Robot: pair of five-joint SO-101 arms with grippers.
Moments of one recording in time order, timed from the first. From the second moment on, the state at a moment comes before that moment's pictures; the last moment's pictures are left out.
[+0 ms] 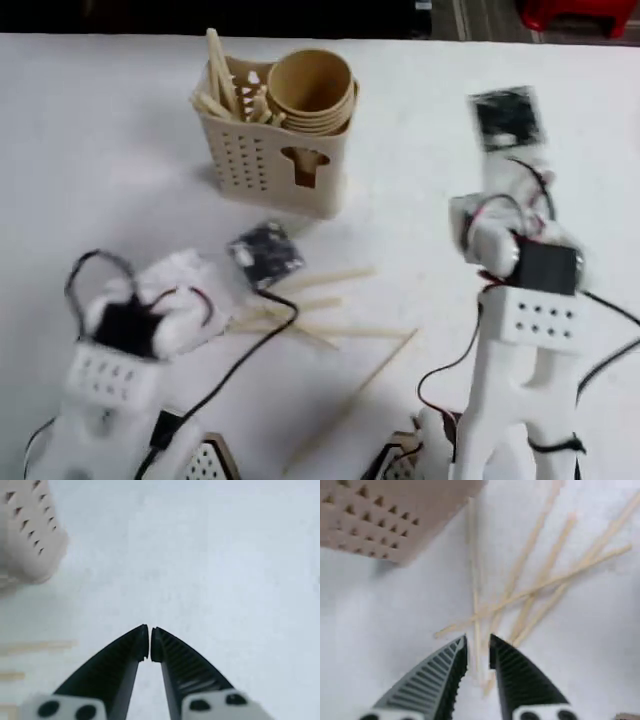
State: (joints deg) left arm 11.8 -57.3 51.0 78.3 -41.7; right arm 8.0 -38.5 25.8 67.8 18.3
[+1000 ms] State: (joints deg) left arm 27.6 17.0 18.1 75.0 -47.9; right arm 18.1 -40.9 27.7 64.0 17.1
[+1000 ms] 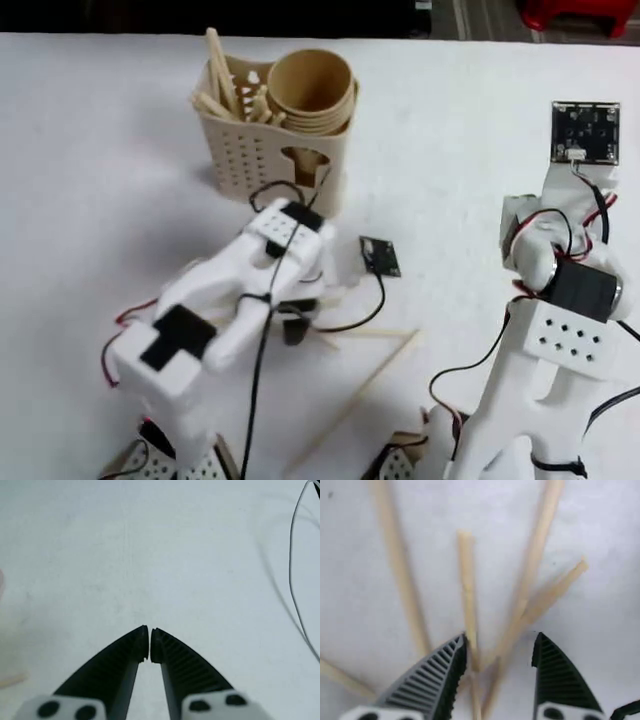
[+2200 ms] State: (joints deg) left arm 27.6 -2.9 6.4 95.9 -37.4; right arm 18.9 -40.9 31.6 59.0 17.1
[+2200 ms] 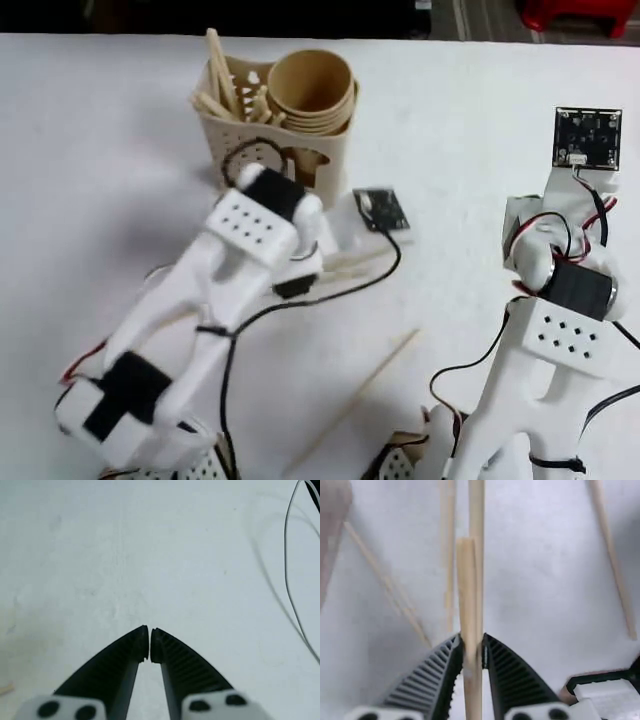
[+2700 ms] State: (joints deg) left arm 17.8 -12.7 -23.9 98.9 -28.3; right arm 18.9 -40.9 31.6 59.0 13.9
